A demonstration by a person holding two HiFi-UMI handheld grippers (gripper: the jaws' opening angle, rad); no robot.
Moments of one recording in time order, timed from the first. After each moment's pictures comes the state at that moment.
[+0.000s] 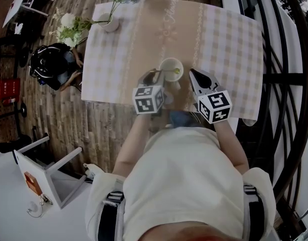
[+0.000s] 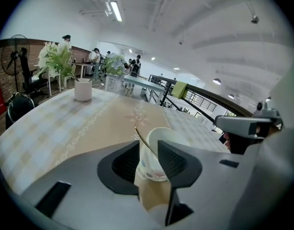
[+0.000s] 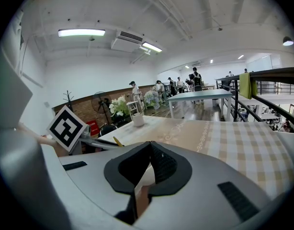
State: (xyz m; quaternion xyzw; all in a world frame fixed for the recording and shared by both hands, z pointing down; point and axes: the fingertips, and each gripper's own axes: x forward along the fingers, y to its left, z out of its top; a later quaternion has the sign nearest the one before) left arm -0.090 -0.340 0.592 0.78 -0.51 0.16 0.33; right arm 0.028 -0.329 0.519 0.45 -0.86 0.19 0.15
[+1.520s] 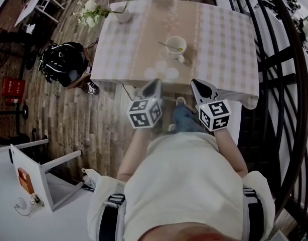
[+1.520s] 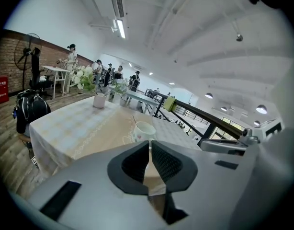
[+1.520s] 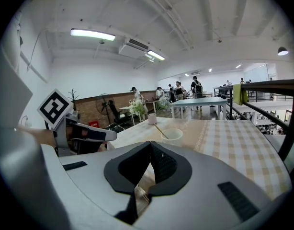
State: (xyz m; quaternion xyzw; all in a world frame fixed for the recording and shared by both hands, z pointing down) left arm -0.118 -0.199 0.505 0.80 -0.52 0.07 0.30; right arm 0.013 -0.189 0.484 0.47 -0.86 0.15 0.14
